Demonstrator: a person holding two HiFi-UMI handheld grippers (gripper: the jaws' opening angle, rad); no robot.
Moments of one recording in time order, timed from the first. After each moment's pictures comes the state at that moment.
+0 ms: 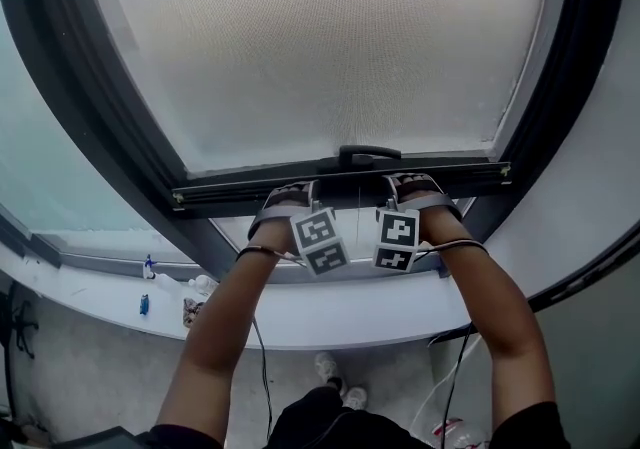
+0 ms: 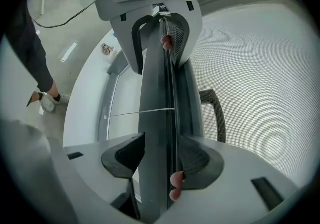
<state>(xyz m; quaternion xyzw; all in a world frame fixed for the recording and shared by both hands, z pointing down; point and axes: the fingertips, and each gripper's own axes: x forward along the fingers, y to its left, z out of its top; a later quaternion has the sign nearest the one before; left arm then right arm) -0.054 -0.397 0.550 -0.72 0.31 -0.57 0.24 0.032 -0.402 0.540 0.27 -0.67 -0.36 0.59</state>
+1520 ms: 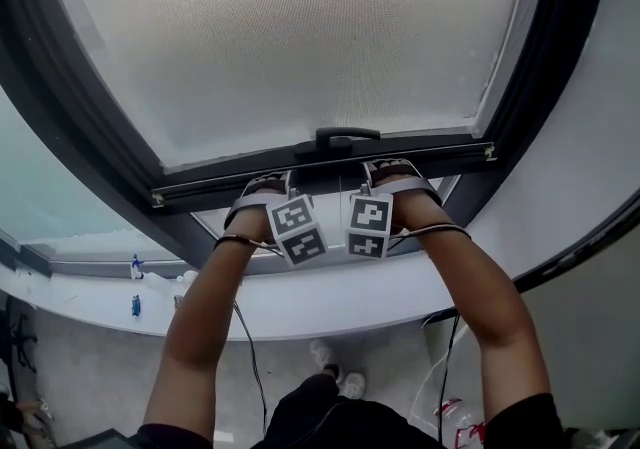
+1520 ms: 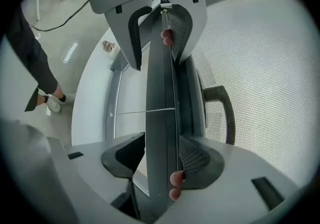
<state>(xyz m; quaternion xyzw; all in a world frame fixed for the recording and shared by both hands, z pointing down) -0.056 -0.389 0.561 -0.73 0.28 -0.58 0.23 0.032 -0.398 0.552 0.26 -0.66 -0.33 0.63</state>
